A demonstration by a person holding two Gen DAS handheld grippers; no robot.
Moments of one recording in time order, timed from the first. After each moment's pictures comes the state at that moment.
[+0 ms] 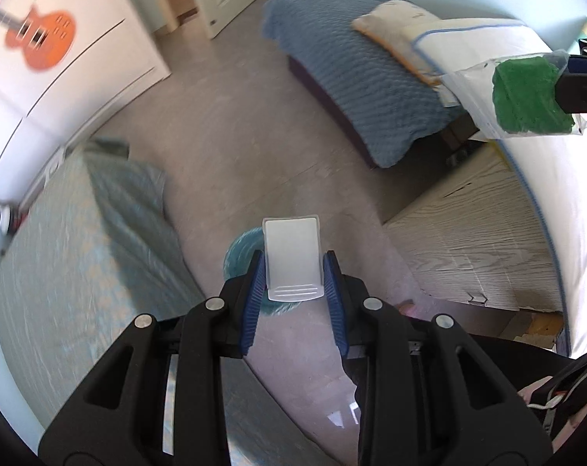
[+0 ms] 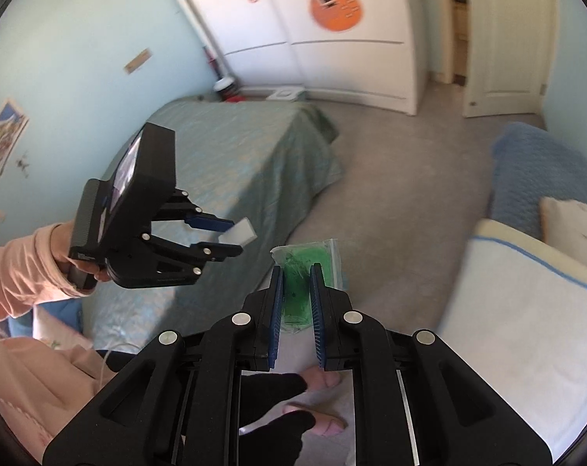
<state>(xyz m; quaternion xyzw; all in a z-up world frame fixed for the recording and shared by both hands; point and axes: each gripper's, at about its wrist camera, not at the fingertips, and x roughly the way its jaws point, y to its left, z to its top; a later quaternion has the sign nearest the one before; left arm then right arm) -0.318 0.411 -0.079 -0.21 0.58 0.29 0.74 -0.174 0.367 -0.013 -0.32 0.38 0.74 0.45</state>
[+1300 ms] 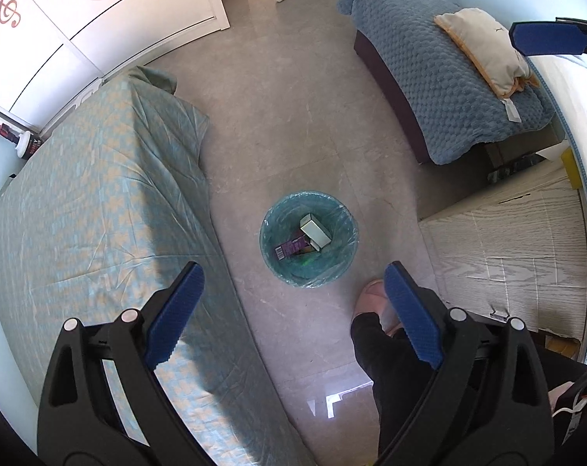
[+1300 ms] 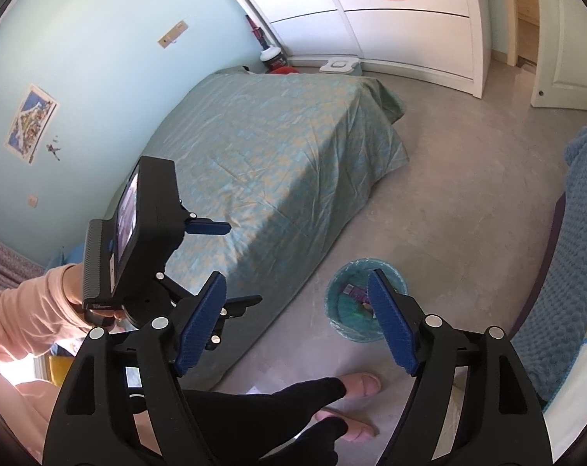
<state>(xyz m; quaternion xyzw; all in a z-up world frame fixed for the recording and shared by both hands) -0.397 0.454 -0.127 -0.28 0.57 0.36 0.68 -0.256 0.453 -0.056 -0.34 0.43 0.76 0.36</state>
